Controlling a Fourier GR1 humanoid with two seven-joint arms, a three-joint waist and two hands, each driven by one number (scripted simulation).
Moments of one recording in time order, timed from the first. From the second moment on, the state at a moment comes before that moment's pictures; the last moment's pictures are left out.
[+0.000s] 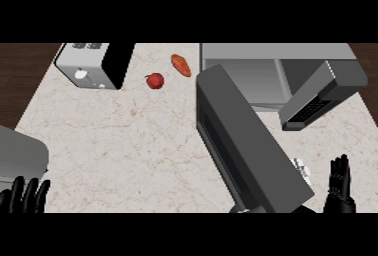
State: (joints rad) left arm 0.66 0.01 -0.11 -2.21 0.04 -0.07 -0.30; right arm 0.25 -0.09 -0.03 -1.36 -0.09 -0.40 -0.67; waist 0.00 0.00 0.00
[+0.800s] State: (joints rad) left arm 0.66 0.02 -0.07 -2.19 0.07 -0.10 -0.33; right arm 0.03 -0.12 -0.16 -0.84 -0.14 -0.24 -0.90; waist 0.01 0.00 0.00
